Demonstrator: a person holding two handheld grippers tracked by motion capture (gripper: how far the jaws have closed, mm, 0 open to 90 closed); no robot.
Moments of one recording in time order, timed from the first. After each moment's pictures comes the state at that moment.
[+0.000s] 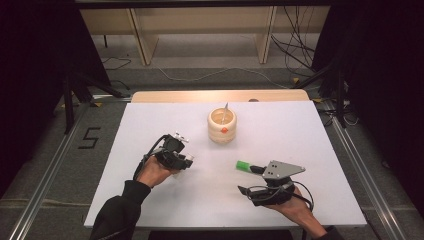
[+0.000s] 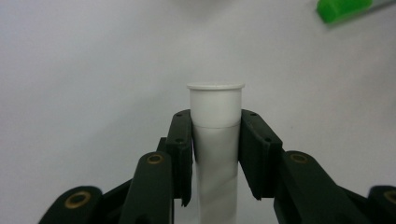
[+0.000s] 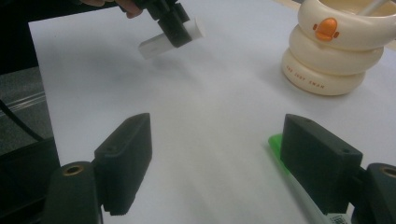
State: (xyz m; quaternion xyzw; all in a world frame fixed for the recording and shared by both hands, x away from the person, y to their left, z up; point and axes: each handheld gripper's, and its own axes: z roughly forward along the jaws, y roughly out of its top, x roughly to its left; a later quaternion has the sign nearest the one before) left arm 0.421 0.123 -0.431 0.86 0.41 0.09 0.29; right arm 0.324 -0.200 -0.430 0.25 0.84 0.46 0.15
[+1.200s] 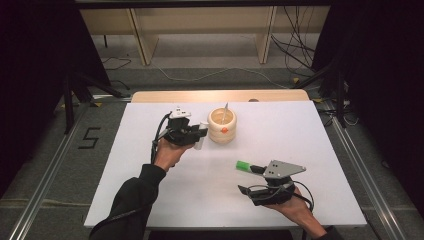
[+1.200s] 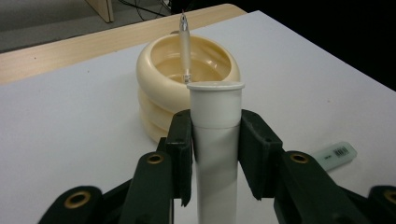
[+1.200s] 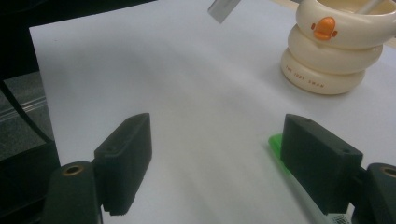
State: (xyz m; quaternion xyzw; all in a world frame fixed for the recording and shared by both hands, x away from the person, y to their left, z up) left arm 0.454 0.101 -0.394 0.77 0.40 0.13 0.47; right arm 0.324 -0.201 -0.431 0.26 0.83 0.47 0.14
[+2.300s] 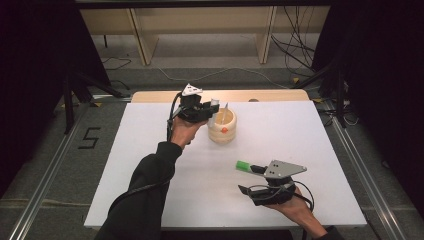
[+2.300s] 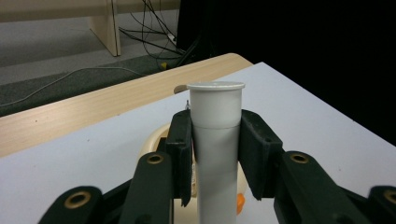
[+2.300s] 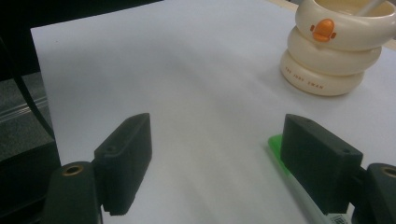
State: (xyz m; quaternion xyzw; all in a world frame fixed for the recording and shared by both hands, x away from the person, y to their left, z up) left arm 0.506 0.066 -0.366 0.74 0.41 0.16 0.52; right arm 0.324 -0.202 -0.430 0.26 0.83 0.47 0.14
